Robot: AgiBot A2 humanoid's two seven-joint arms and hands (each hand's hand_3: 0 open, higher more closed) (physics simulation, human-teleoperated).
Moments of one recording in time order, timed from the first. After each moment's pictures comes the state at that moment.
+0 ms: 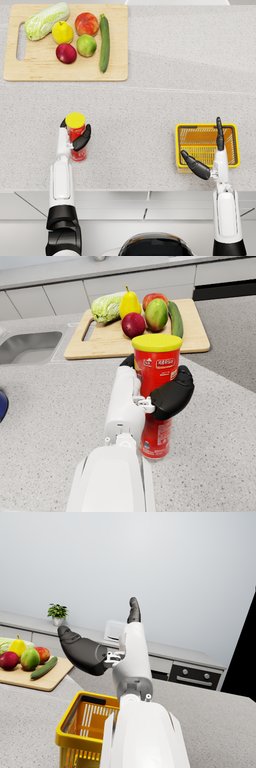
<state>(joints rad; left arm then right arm) 0.56 1.37 0.05 -0.91 1.51 -0.07 0.00 0.23 -1.32 0.06 1.83 1.51 0.00 0.00</state>
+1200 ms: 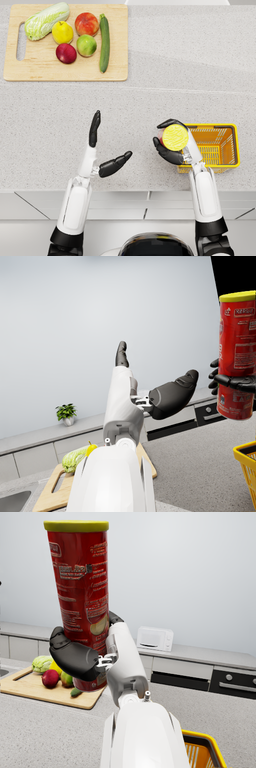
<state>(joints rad) 0.37 1.37 0.12 -1.86 1.51 0.00 0.00 0.49 -1.50 0.14 1.61 1.51 0.21 0.00</state>
